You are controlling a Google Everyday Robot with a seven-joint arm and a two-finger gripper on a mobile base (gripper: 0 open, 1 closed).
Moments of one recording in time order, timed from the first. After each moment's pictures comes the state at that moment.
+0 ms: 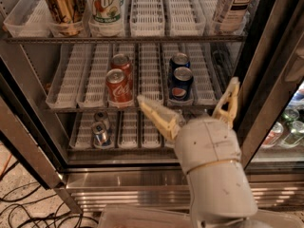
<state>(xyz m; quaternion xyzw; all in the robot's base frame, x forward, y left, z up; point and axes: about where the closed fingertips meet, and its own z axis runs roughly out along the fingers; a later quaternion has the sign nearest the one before) 0.433 -0.085 0.985 -0.08 0.61 -0.01 0.79</state>
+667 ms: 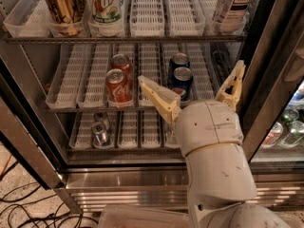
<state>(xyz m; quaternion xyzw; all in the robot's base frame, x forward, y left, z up) 0.445 -0.091 1.019 -0.06 0.59 -0.02 0.81</state>
